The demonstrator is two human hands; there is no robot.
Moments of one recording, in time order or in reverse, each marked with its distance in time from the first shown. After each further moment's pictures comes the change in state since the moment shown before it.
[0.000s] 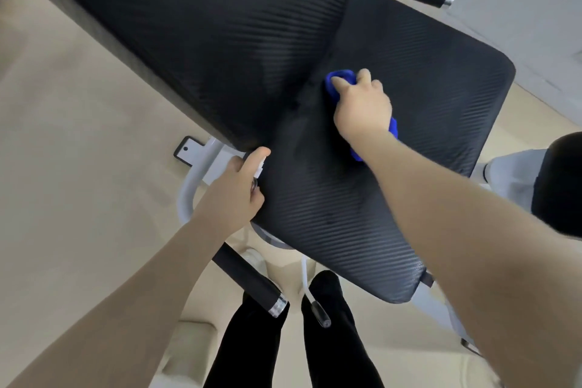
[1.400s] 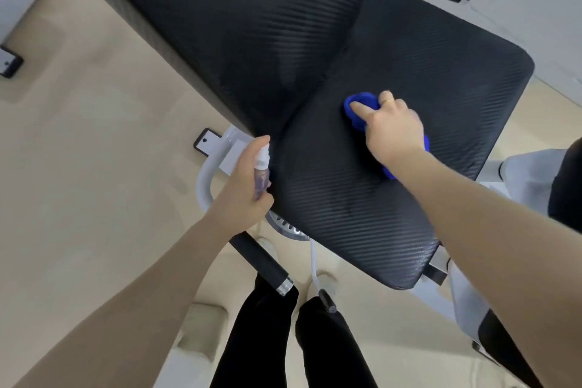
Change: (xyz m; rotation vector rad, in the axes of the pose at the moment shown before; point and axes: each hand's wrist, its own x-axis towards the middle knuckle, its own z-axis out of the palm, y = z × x) left_hand -0.029 0.000 0.003 -0.539 0.051 0.037; right_hand -0.042 0.033 -0.003 -0.122 -0.021 -0.219
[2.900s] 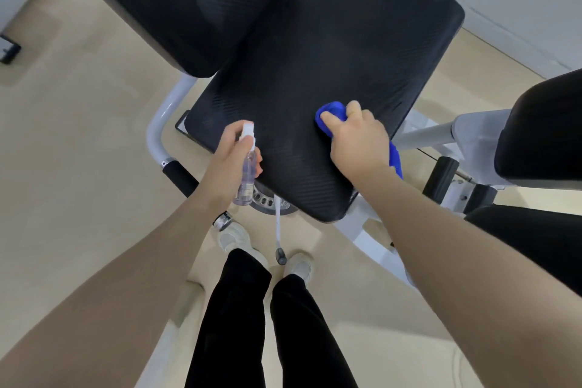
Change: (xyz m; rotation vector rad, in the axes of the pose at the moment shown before) left_hand -0.050 0.051 0.101 -0.363 0.149 -0.246; right_hand -0.128 0.043 0.032 0.092 0.114 -0.050
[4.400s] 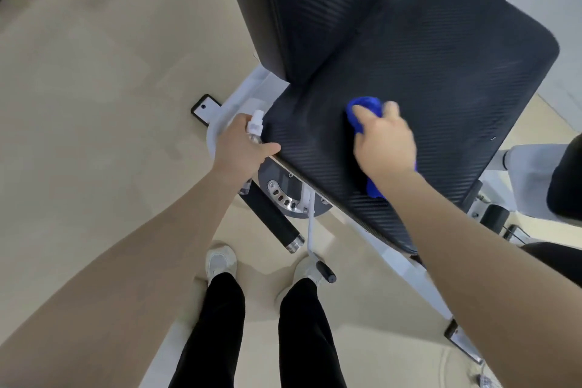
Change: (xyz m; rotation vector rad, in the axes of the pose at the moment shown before) left_hand 0.069 -0.028 -0.114 0.232 0.157 -0.160; right_hand 0.060 -0.111 -0.002 0.063 -0.114 0.217
